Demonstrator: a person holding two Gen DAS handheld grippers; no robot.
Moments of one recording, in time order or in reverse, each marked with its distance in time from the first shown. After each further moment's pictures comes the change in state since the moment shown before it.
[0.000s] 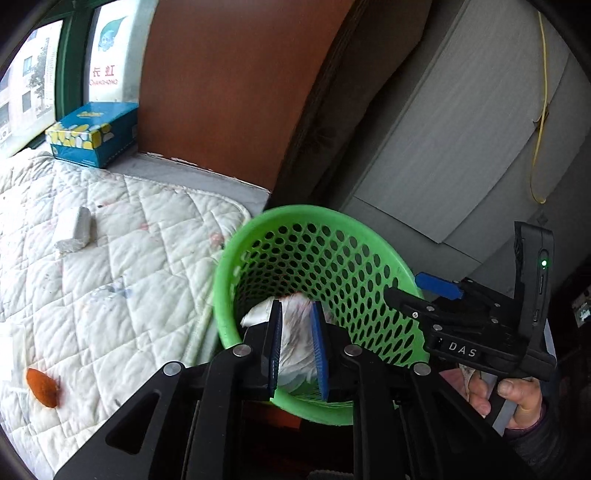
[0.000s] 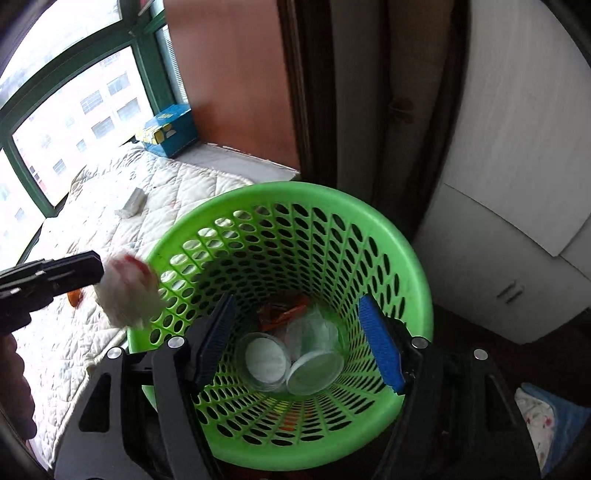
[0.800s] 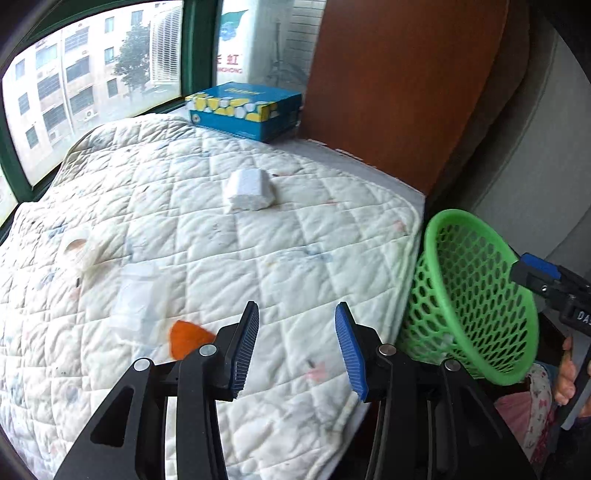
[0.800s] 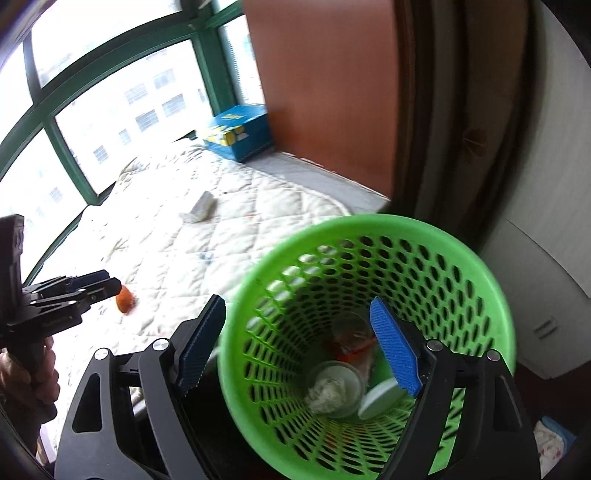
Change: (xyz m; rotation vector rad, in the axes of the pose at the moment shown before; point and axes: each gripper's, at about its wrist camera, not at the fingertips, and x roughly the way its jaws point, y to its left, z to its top) left arm -0.063 0.141 -0.054 -0.171 -0.038 0.388; right arm 0.008 0.090 0.027 -0.126 -0.025 0.173
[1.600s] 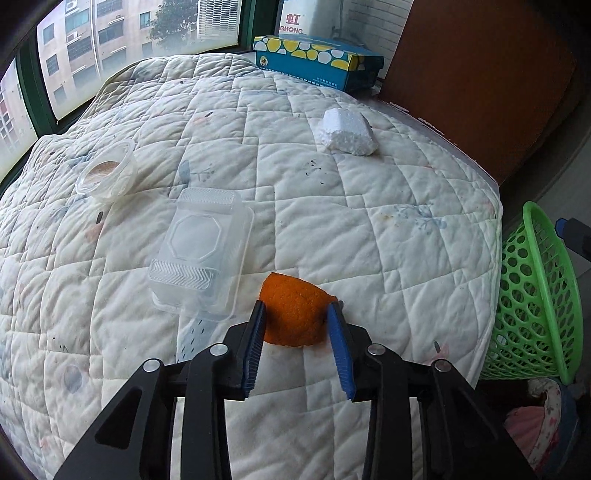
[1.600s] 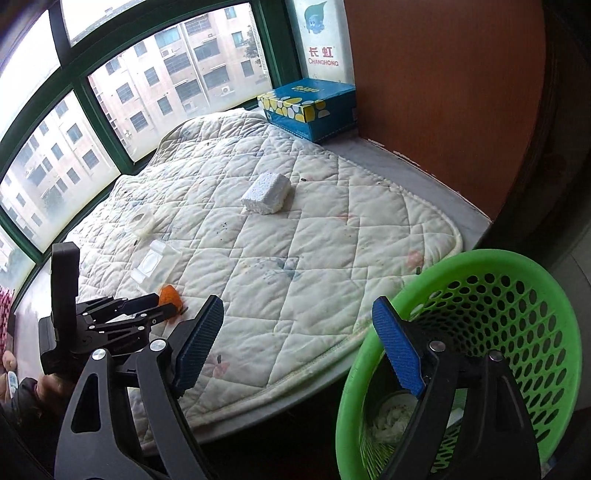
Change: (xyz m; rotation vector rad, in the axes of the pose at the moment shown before) left arm 0.056 0.079 -0.024 -0.120 0.106 0.068; right arm 0.073 0.090 0.036 -0.102 0.095 0.131
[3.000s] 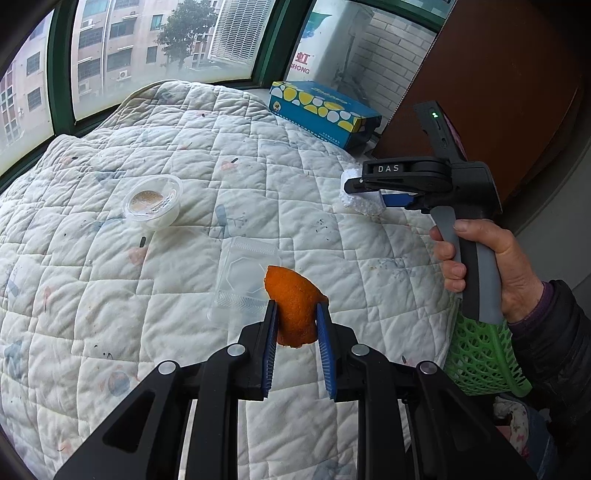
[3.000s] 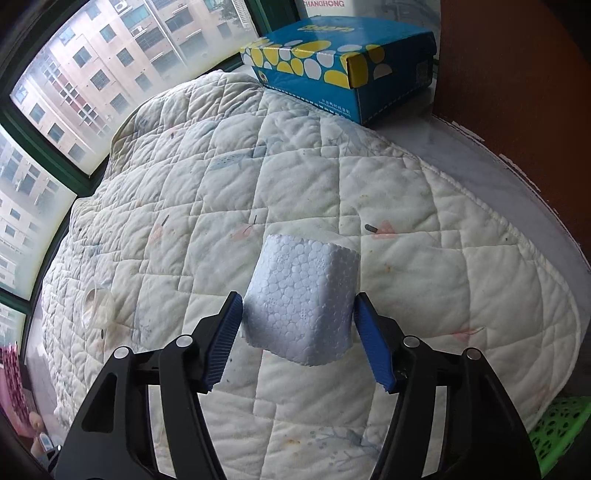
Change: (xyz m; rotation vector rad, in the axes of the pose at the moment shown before) left arm -0.071 0.041 0.009 -0.081 -0.124 -0.125; right arm 0.175 0.032 0.120 0.096 0.191 0.013
